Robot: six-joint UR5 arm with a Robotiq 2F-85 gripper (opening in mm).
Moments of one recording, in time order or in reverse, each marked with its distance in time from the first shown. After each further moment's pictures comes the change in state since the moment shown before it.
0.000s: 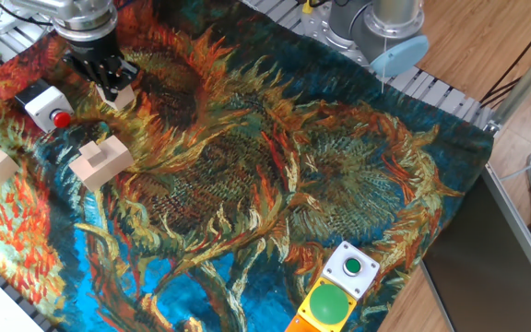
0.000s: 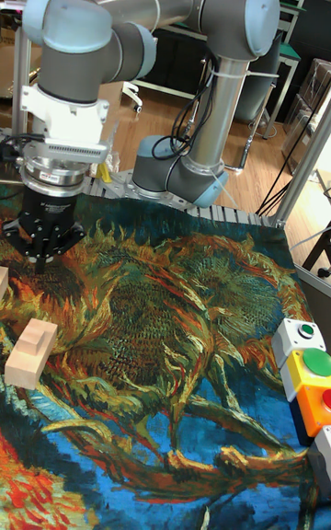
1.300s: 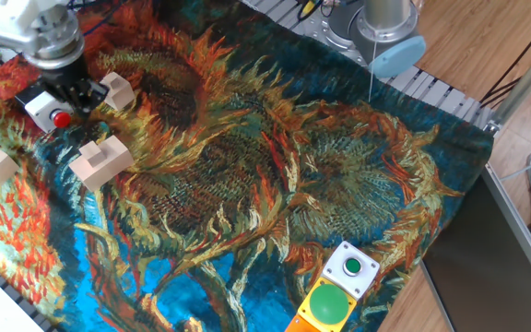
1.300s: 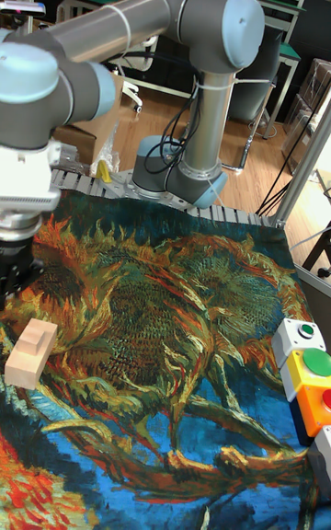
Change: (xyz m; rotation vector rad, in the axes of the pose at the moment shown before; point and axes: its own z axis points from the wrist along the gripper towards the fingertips) arm -0.028 -0.059 0.063 -0.007 0.005 -0.027
